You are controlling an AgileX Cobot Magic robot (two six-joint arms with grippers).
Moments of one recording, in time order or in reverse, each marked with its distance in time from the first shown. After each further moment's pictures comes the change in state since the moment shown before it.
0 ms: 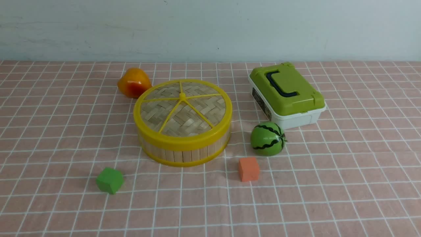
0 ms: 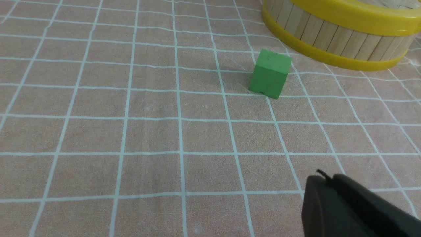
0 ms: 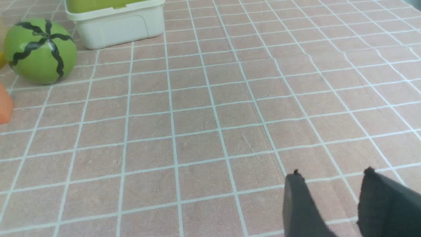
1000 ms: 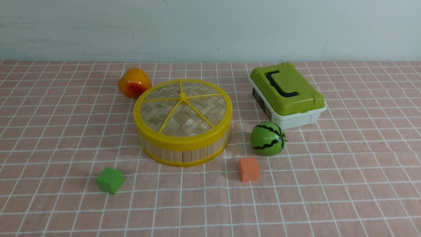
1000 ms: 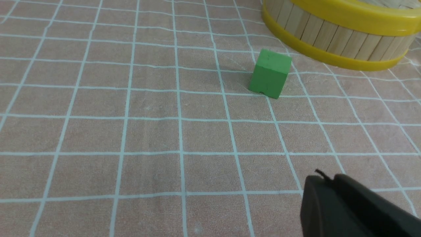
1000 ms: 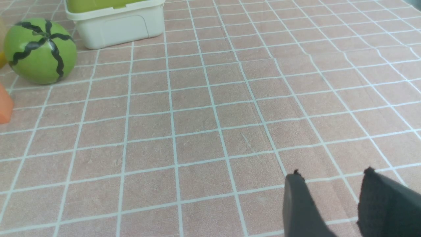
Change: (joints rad) right arm 0.000 0.000 0.000 0.000 0.000 0.000; left arm 0.000 0.000 0.000 0.000 0.000 0.000
